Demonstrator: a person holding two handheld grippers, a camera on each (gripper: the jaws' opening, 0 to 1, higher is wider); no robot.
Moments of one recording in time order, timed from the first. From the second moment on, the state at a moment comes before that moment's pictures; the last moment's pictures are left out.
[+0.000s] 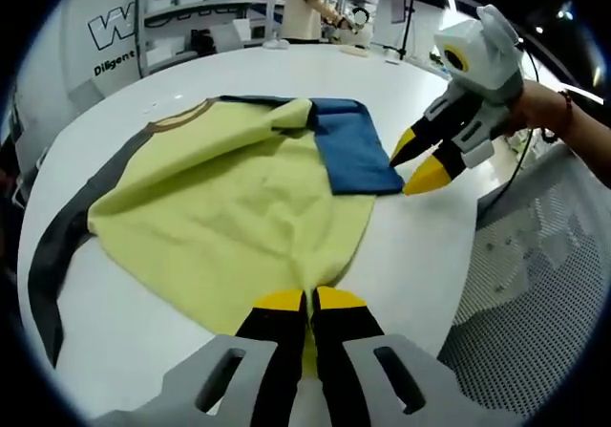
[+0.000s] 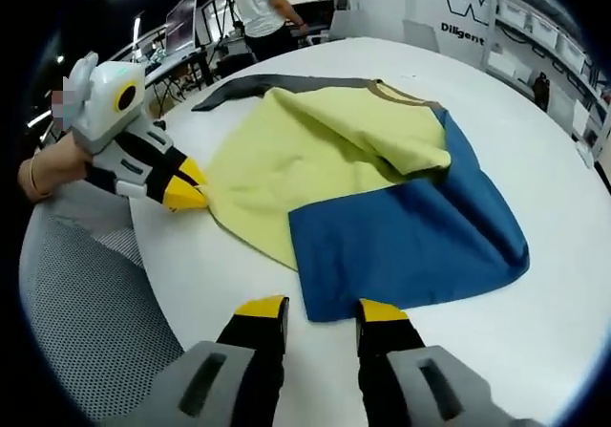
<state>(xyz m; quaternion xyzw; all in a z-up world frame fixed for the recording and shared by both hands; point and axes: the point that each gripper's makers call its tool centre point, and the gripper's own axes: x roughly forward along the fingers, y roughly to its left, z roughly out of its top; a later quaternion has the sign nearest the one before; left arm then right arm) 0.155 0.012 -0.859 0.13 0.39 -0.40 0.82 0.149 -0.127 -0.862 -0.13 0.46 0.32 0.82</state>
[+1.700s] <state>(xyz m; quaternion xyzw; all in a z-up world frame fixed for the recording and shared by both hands) 0.133 0.052 -0.843 0.19 0.40 -0.43 0.79 0.200 -0.305 -0.834 -0.15 0.44 0.09 0.88</state>
